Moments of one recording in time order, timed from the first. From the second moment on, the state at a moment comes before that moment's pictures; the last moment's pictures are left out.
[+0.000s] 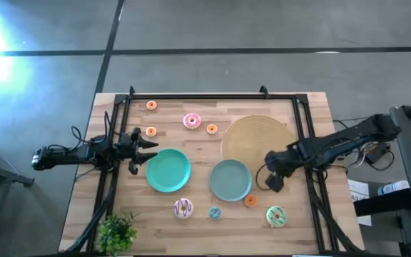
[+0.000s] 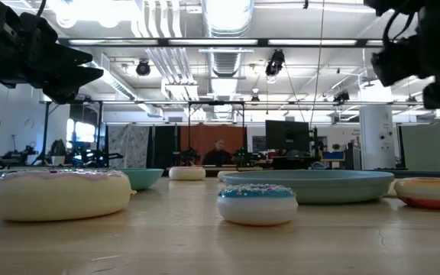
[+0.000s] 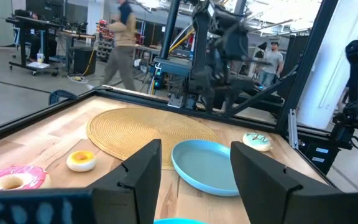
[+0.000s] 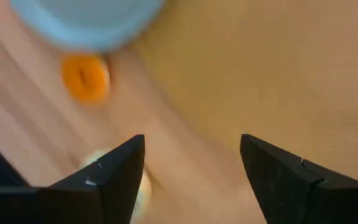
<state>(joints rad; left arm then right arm) 0.03 0.04 0.01 0.02 -0.04 -0.20 0.26 1.15 0.72 -0.91 -0.20 1.00</state>
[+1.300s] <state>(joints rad) 0.03 0.04 0.01 0.02 -0.04 -0.20 0.57 1.59 0.76 -0.69 -0.31 0.84</state>
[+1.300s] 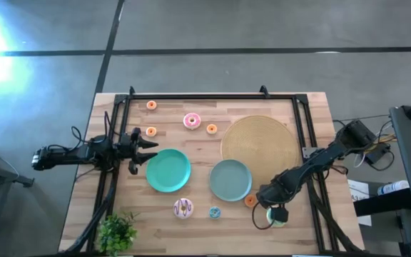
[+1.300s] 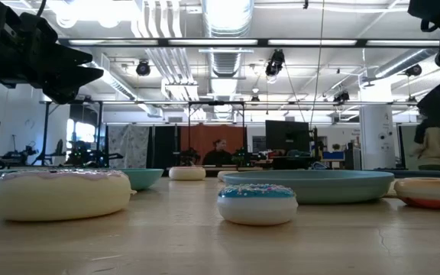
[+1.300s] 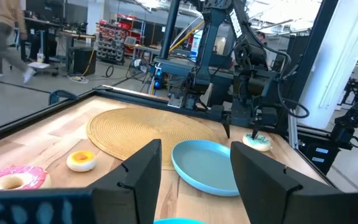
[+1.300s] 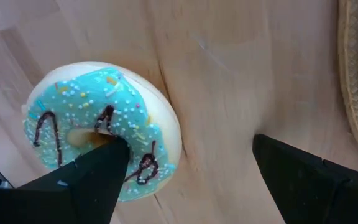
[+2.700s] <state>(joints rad) 0.03 0.04 0.01 0.02 -0.04 -0.20 0.55 1.59 0.75 -0.68 -0.26 0.79</state>
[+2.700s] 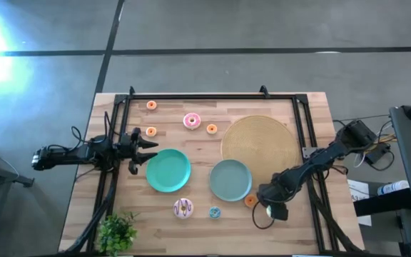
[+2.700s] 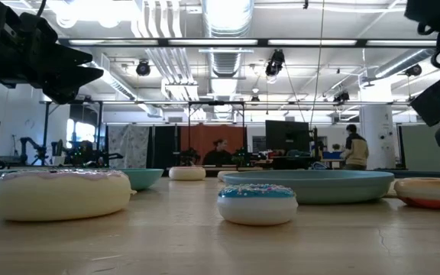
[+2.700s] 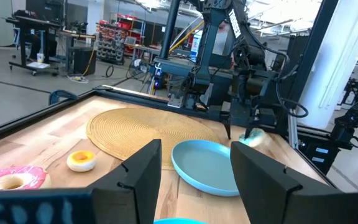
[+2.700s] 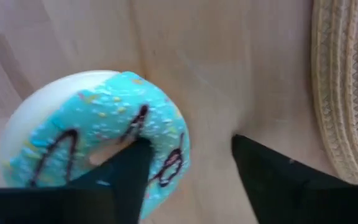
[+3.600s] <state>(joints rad) 0.03 0.04 0.01 0.02 -0.04 -0.20 0.19 1.15 0.79 -0.62 -0.02 0.97</state>
